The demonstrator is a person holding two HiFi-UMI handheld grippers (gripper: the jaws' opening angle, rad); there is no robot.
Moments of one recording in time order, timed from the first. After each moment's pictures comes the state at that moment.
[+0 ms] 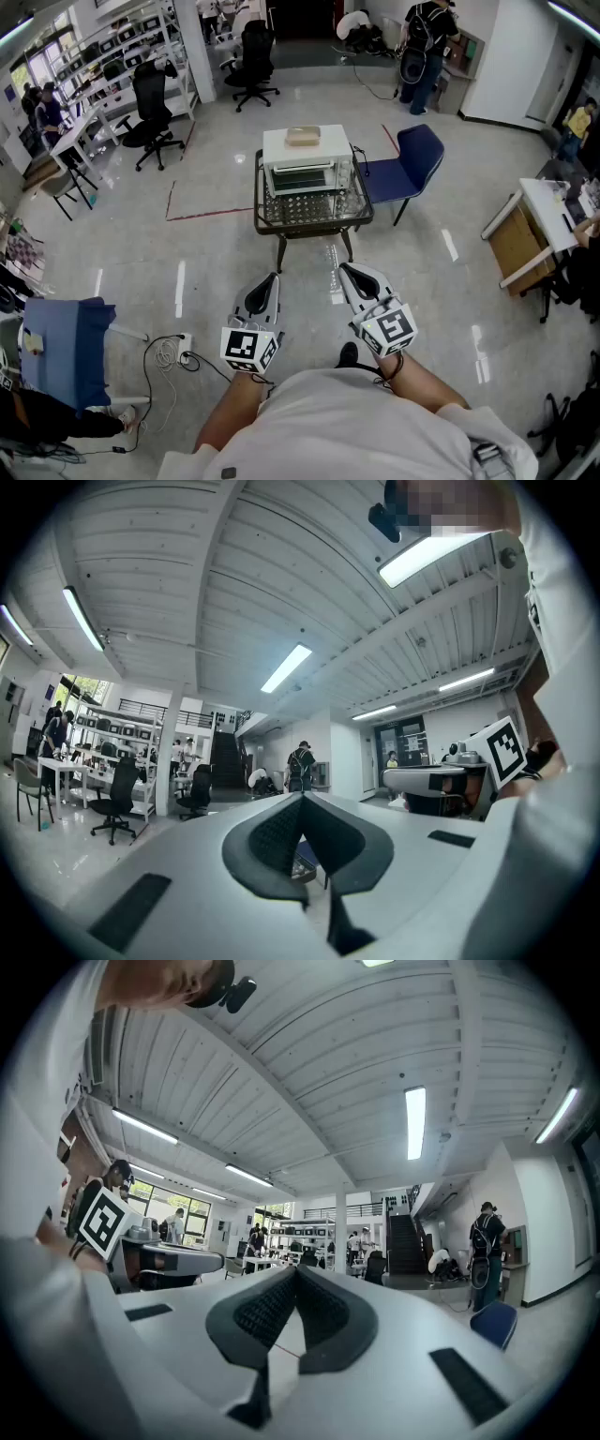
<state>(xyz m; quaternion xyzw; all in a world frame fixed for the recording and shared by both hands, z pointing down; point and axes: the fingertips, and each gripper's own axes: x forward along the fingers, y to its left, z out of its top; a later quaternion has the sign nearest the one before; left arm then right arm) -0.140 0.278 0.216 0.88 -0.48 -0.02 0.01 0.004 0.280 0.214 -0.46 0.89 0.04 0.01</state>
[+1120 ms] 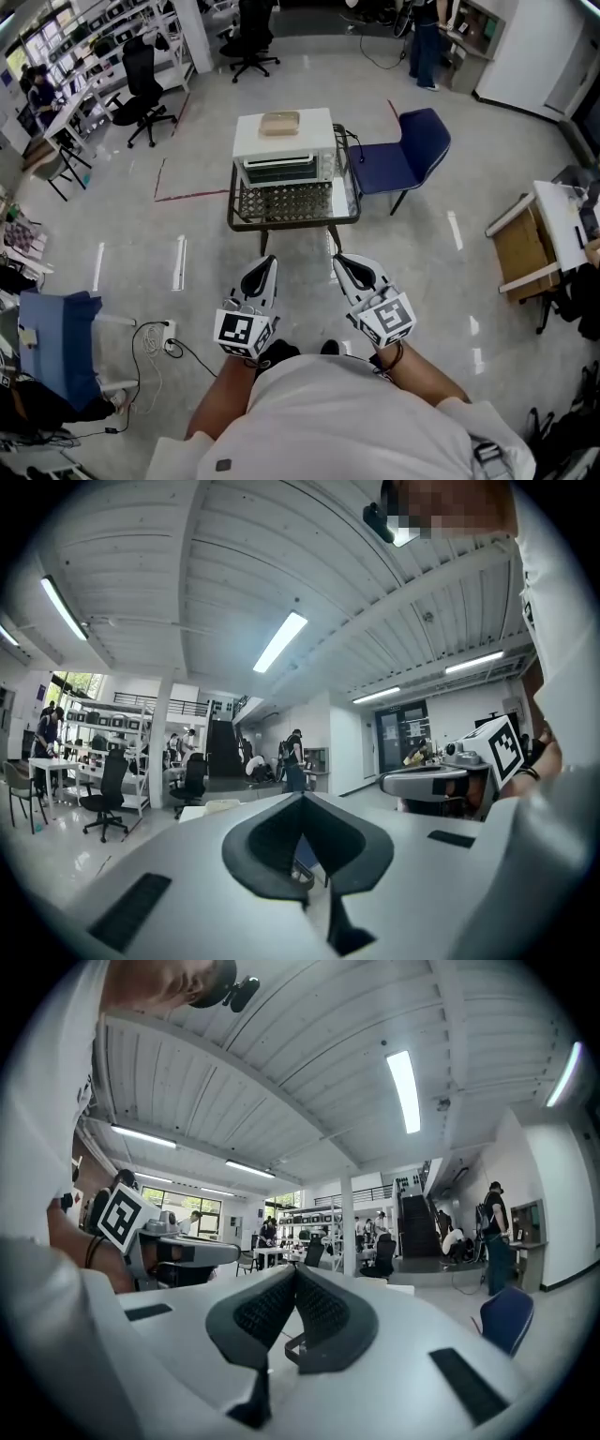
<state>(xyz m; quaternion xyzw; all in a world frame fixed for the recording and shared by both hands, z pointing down) 0.014 0.097 0.242 0.88 -0.48 0.02 0.01 0.144 0.104 0.256 -0.41 0.91 0.00 -0.01</state>
